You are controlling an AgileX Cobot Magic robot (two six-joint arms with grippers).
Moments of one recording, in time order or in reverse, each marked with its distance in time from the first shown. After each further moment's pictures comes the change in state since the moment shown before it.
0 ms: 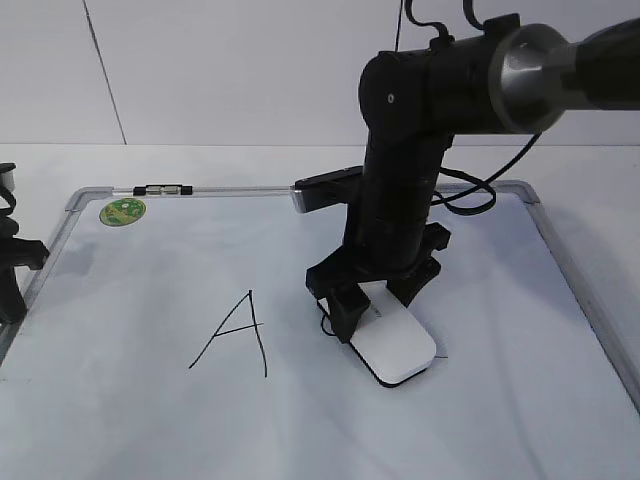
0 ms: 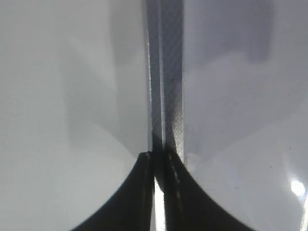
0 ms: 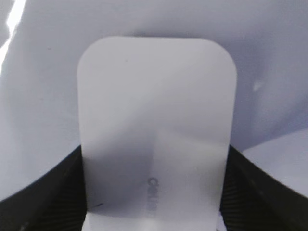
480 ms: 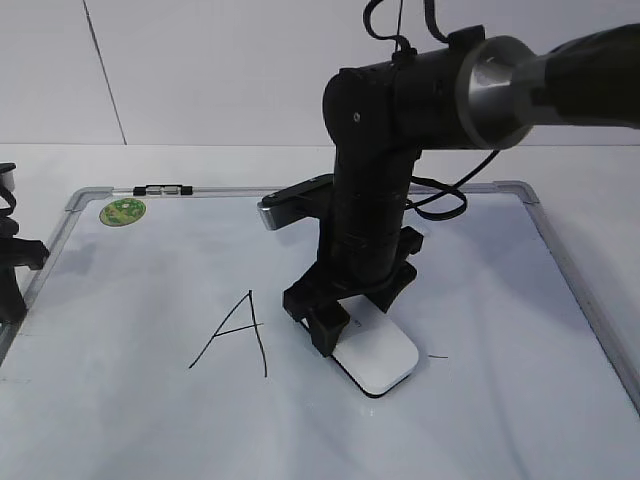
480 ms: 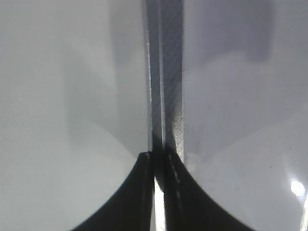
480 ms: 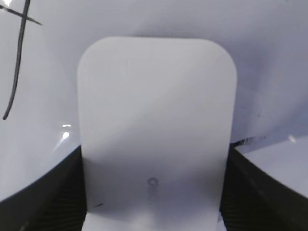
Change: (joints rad) left arm 0.000 0.000 0.000 0.000 -0.002 0.000; right arm 0.075 0.010 -0.002 -0.038 -0.030 -0.028
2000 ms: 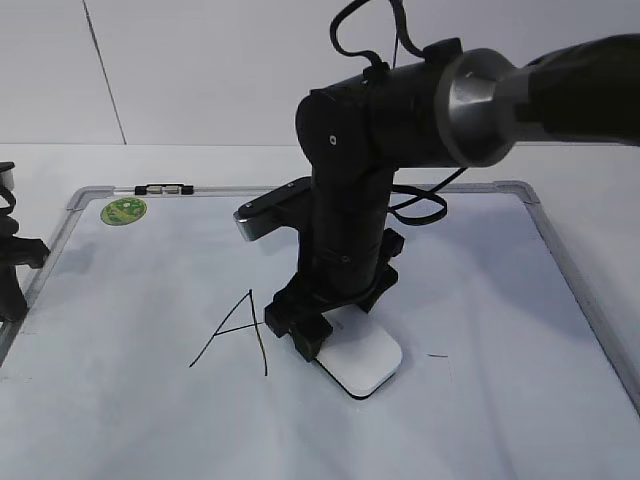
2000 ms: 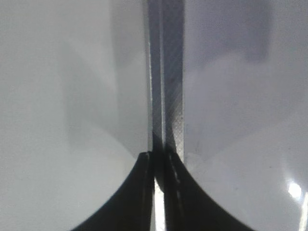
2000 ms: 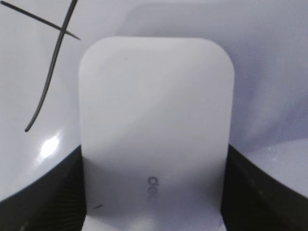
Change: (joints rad) left arm 0.009 0.002 0.000 -0.002 -0.008 0.000; right arm 0.063 0.001 0.013 -0.072 -0.055 0.045
